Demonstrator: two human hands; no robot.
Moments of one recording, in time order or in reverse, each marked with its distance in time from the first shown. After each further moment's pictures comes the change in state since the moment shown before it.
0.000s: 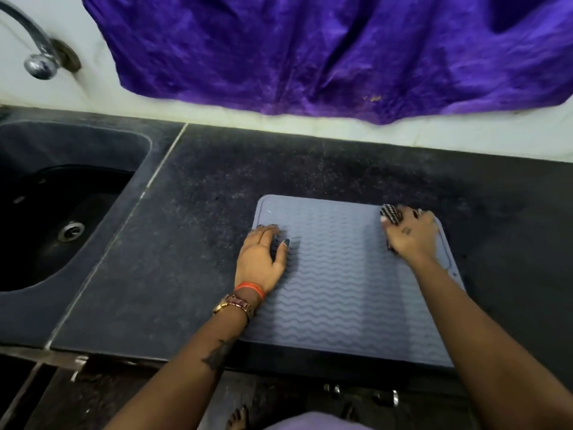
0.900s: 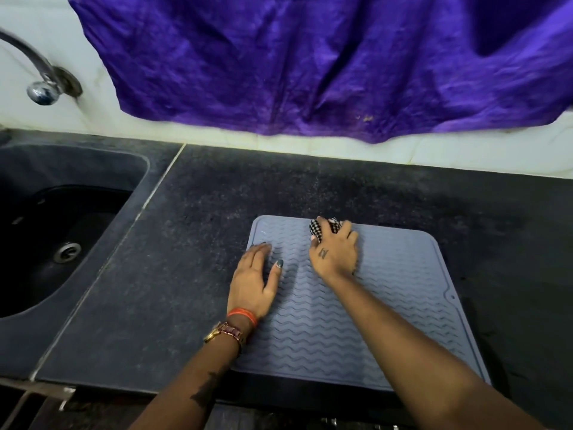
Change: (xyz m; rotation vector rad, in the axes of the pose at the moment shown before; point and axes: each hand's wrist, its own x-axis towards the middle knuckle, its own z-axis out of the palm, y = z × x) left_hand -0.003 0.003 0.000 -0.059 0.040 0.017; right_hand -0.046 -0.097 0.057 -0.042 0.050 -0.263
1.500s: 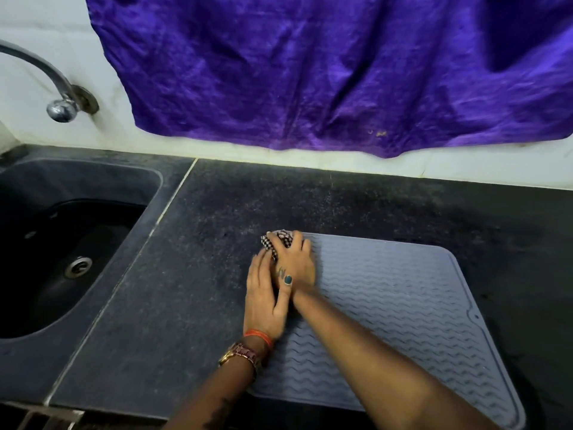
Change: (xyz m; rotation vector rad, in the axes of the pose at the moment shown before) left_hand 0.001 -0.004 -0.003 -0.164 0.134 0.032; right_hand -0.014 -0.088 0.034 0.119 -0.114 -0.288
